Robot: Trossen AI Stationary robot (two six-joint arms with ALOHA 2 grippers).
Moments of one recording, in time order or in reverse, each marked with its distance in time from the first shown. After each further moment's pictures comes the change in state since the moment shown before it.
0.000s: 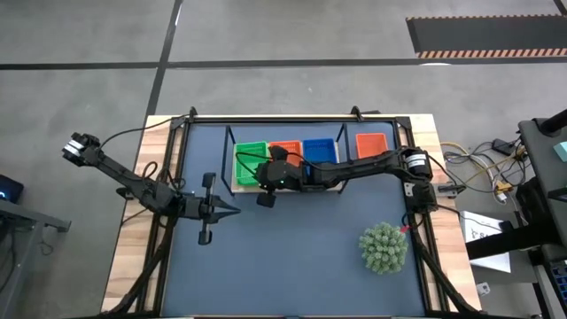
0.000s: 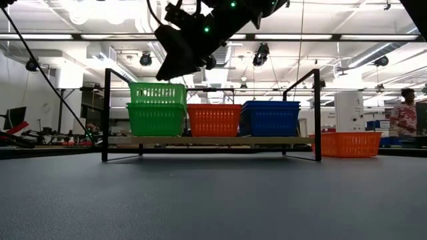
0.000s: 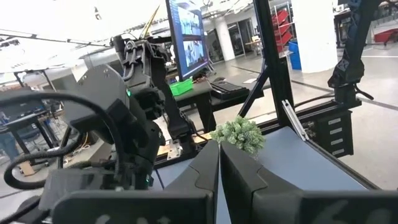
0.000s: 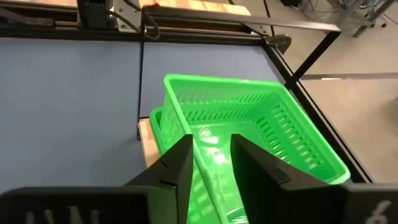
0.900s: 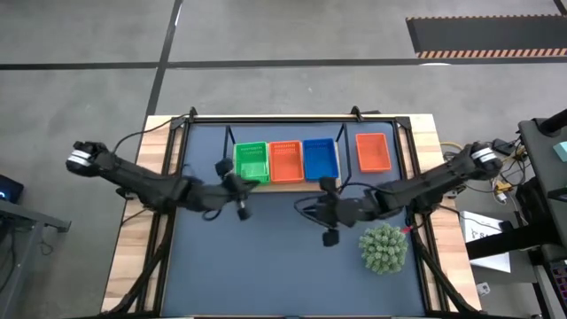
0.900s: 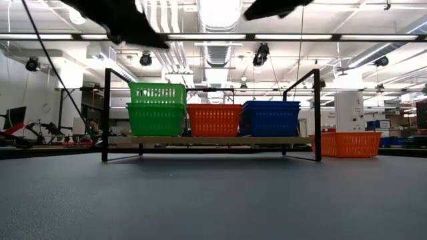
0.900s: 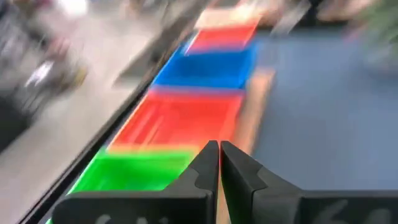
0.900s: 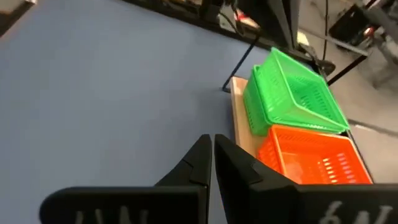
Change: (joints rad) left arm 0.235 0.340 0.257 -0.508 -0.289 -0.425; right arm 0.341 -0.577 -0.485 -0.139 0.056 -0.045
